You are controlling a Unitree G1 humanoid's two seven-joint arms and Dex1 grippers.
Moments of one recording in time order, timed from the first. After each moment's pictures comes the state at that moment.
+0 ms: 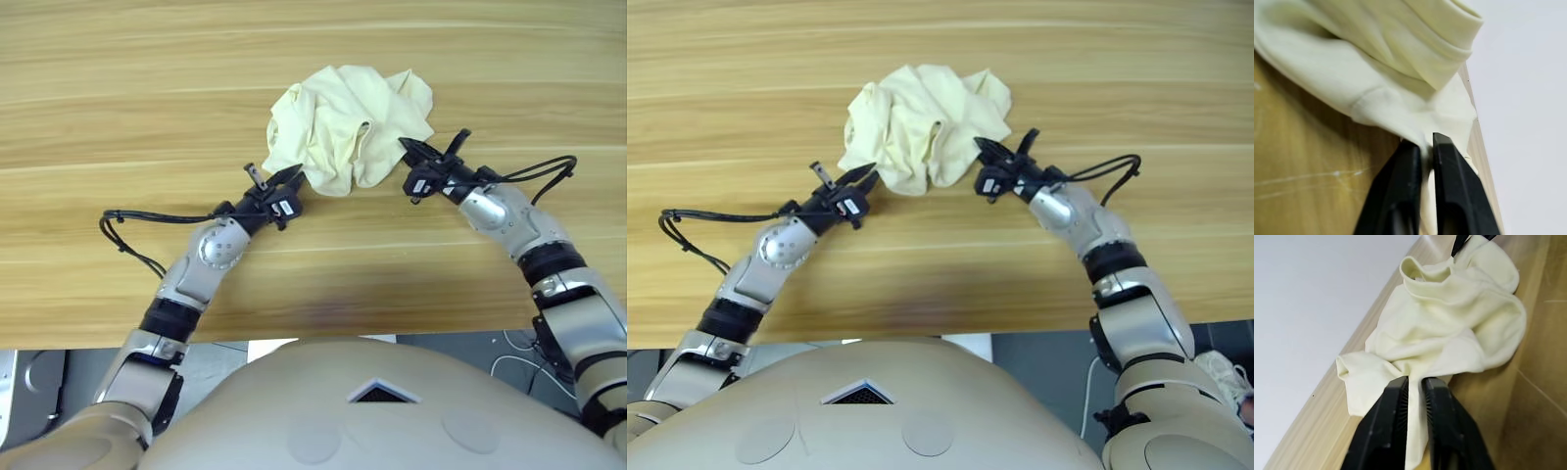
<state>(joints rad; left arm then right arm) 0.01 0.42 -0.38 0.18 0.44 -0.35 -0.25 -0.34 -0.59 0.48 0.73 -0.61 -0.70 -0.03</state>
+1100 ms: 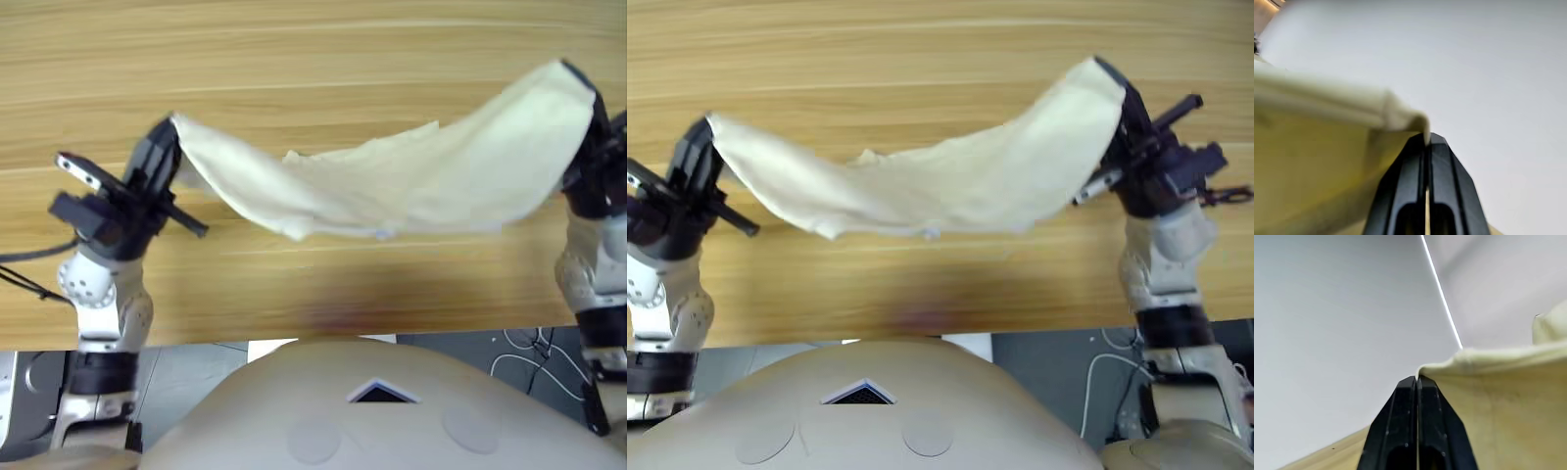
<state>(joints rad) 0.20 0.55 0.03 -0.14 -0.57 -0.66 -0.60 -0.08 -0.71 0.13 0.09 0.58 -0.84 0.51</state>
